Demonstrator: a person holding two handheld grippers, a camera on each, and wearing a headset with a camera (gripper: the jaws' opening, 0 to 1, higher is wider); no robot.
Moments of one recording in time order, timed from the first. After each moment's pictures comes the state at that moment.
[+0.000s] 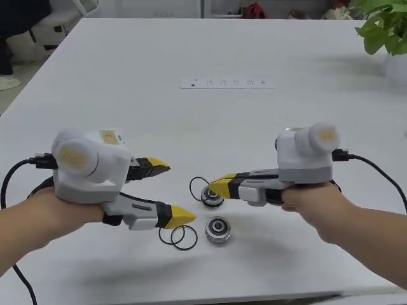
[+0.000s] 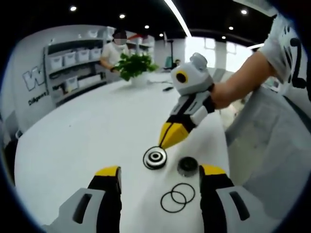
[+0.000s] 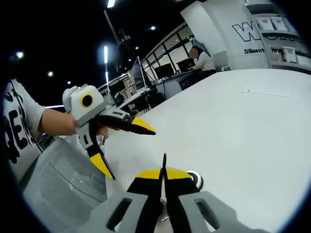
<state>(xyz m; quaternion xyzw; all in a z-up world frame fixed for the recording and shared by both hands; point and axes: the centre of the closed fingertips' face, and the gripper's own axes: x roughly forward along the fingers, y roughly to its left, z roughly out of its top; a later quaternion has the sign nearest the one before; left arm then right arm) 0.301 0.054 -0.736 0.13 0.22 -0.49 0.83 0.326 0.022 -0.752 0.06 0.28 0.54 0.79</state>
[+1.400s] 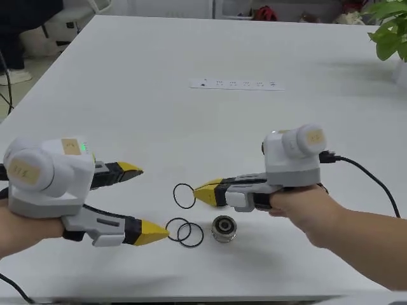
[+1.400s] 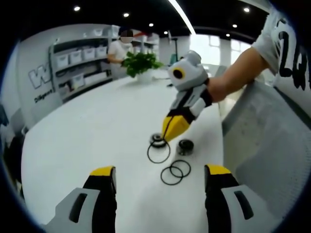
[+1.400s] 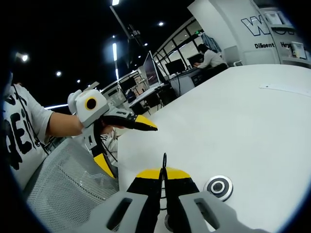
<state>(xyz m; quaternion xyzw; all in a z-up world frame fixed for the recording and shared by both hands) 0.277 0.101 -0.739 0.15 0.23 -0.47 0.84 0.302 0.061 -0.750 0.07 0.29 0.59 0.75</state>
